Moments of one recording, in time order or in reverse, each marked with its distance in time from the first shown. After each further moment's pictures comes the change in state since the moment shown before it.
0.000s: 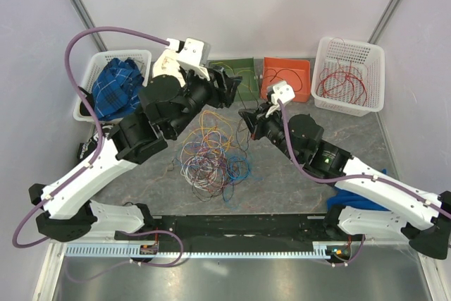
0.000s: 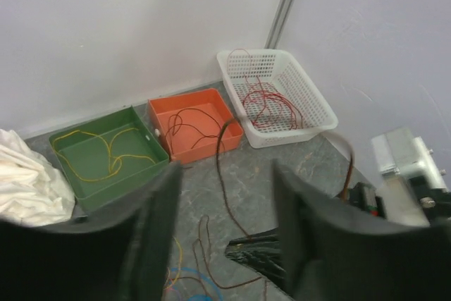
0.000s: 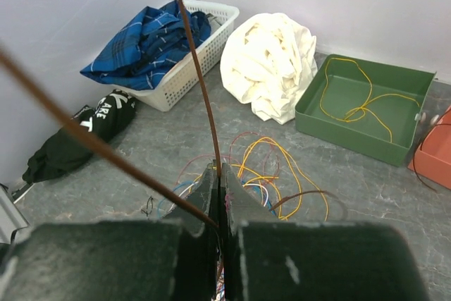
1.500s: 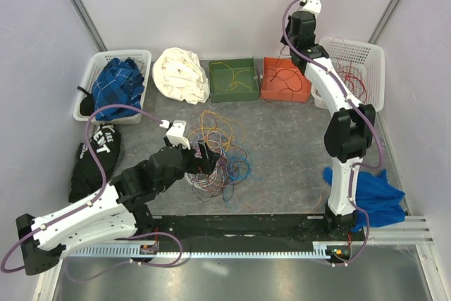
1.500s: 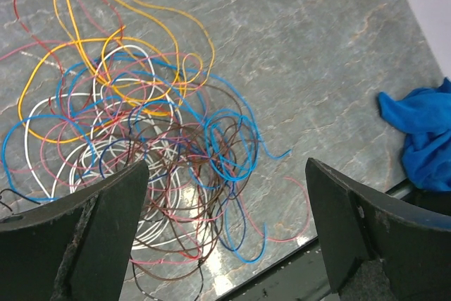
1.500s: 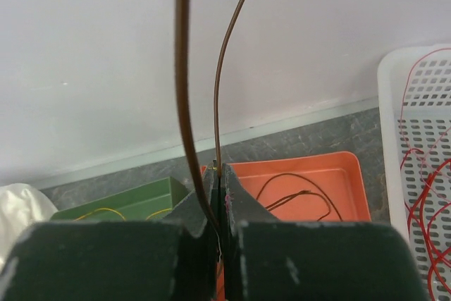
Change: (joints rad) left arm 0.000 -0.516 -0.958 -0.002 -0.007 -0.426; right arm -0.732 1.034 1.039 -0.219 0.019 0.103
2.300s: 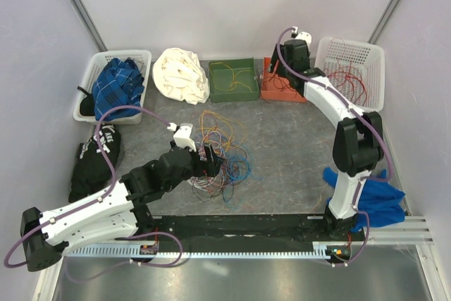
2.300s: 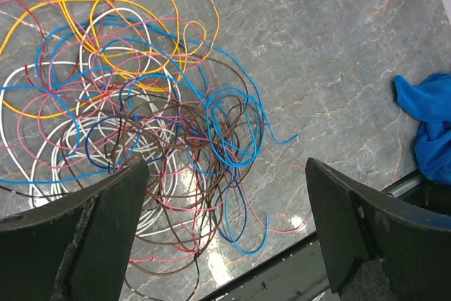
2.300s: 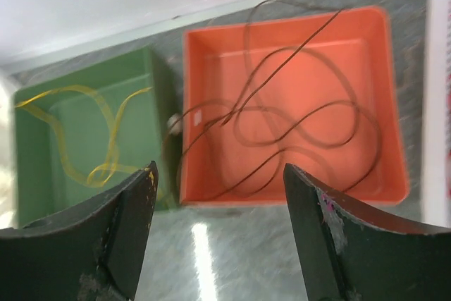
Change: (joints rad) left arm 0.000 0.071 -0.043 0.026 0.028 -0.066; right arm 0.026 -0.142 -0.374 -0.039 -0.070 0.076
